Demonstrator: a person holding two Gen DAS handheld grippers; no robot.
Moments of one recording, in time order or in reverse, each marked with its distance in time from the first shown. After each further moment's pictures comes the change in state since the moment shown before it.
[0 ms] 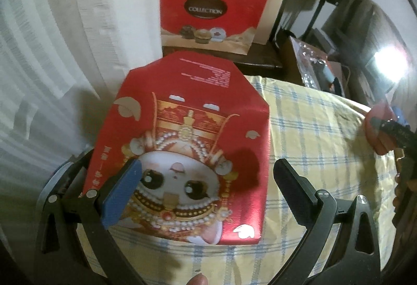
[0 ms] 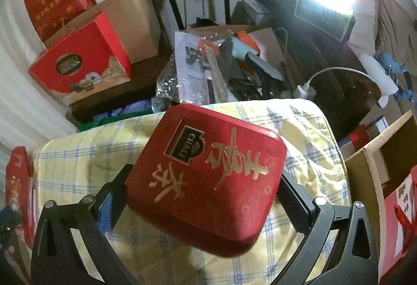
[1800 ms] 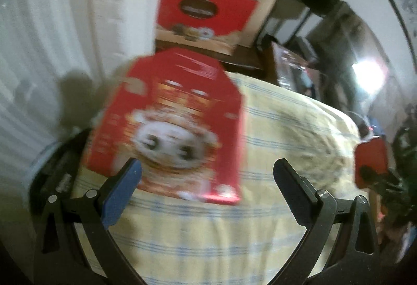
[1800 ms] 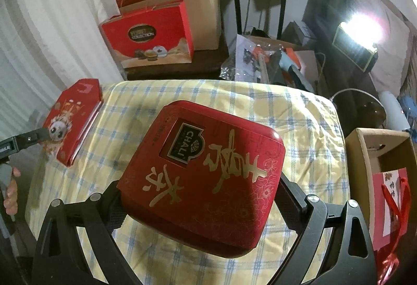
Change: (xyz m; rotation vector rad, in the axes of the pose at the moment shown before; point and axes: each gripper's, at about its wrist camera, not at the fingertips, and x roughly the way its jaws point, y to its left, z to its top) left arm -0.037 0.003 -0.012 -0.062 0.034 -0.178; right arm -0.095 0.040 -0.080 -0.265 -0.037 0.174
